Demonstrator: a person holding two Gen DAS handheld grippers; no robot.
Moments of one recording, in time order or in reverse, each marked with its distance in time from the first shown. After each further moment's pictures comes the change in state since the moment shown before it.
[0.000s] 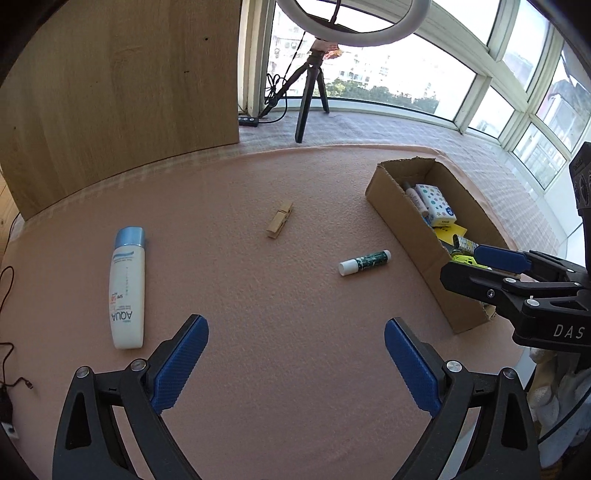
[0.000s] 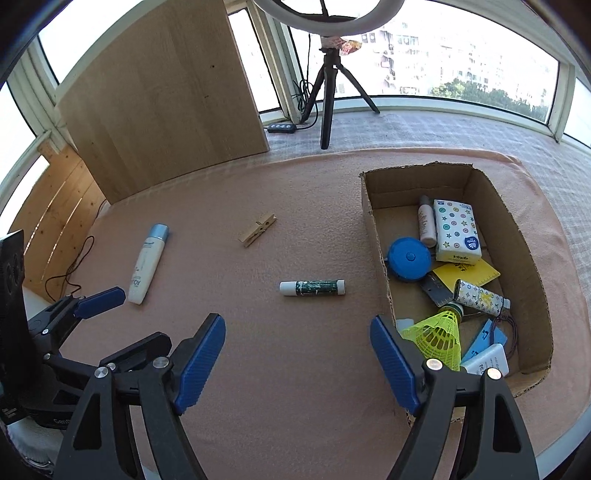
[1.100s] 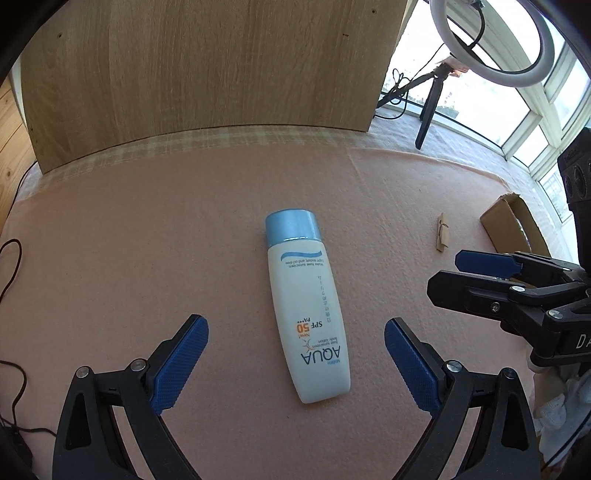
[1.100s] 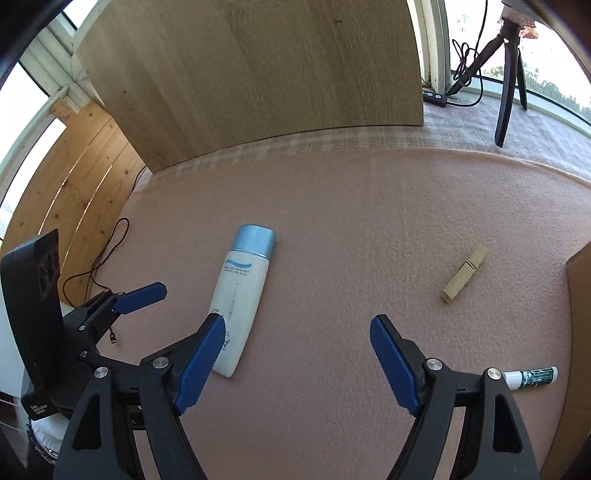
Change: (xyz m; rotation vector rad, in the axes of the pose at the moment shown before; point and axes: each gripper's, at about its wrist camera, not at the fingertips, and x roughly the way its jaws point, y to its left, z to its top) left arm 0.044 0.210 0.007 -0.120 0.052 -0.019; right arm 0.142 0.166 0.061 -0.082 0.164 0.179
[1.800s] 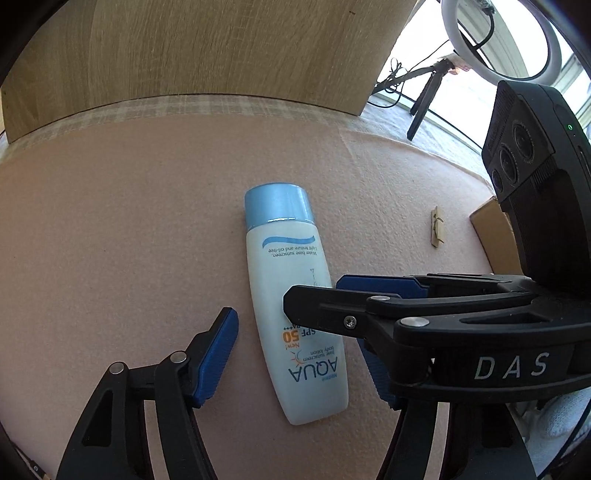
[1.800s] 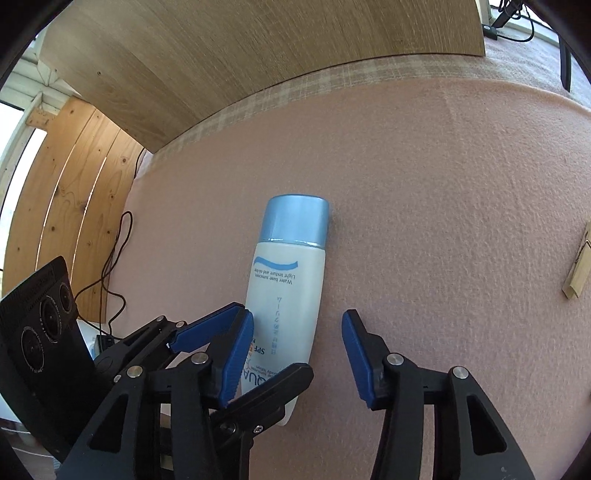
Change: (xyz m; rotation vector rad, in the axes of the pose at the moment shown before) left arm 0.036 0.009 -0.005 -0.042 0.037 -0.134; right arm 0.079 0.024 0.011 0.109 0.157 0.134
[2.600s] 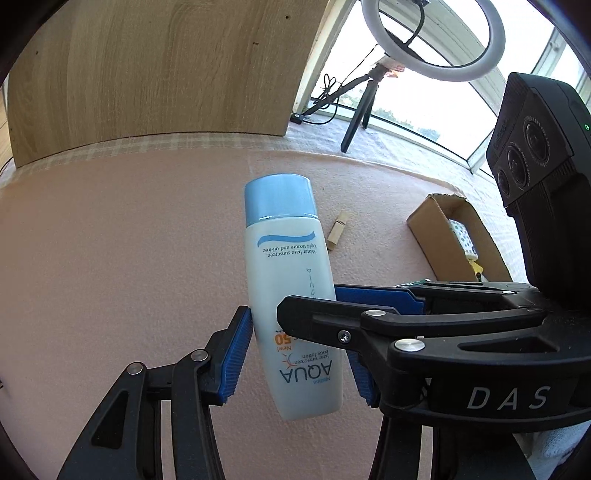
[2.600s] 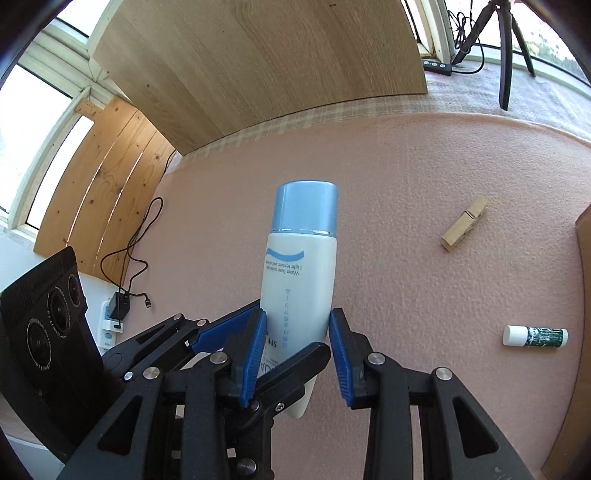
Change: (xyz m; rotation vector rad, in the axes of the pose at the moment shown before) left arm -0.031 -0.144 -0.028 0.020 -0.113 0.032; right arm -0.119 -0.044 -0.059 -0.092 -0.085 0.011
